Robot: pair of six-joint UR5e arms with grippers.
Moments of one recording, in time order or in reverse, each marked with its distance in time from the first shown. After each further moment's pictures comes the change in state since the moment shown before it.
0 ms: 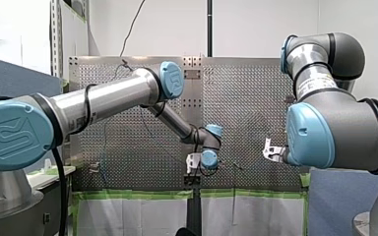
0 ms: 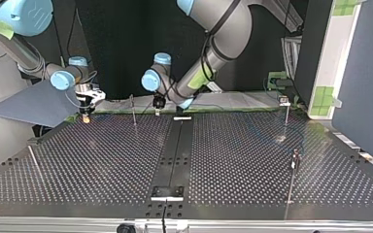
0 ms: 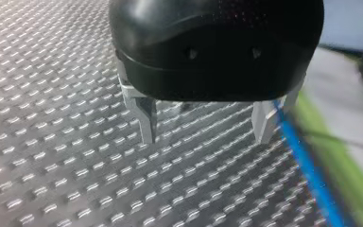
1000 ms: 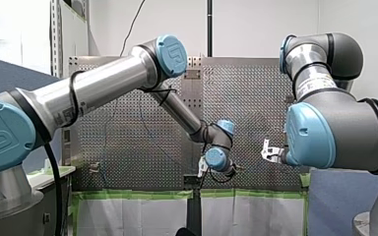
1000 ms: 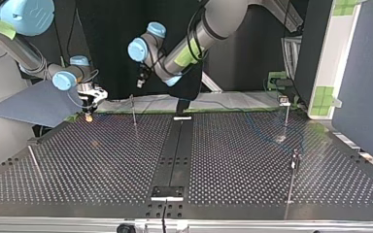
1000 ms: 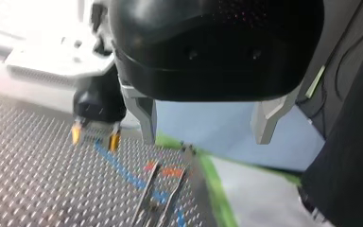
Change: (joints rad) left arm -0.152 0.142 -0.249 0.024 0.107 -0.010; right arm 0.011 0.000 0.001 0.038 0.005 -0.002
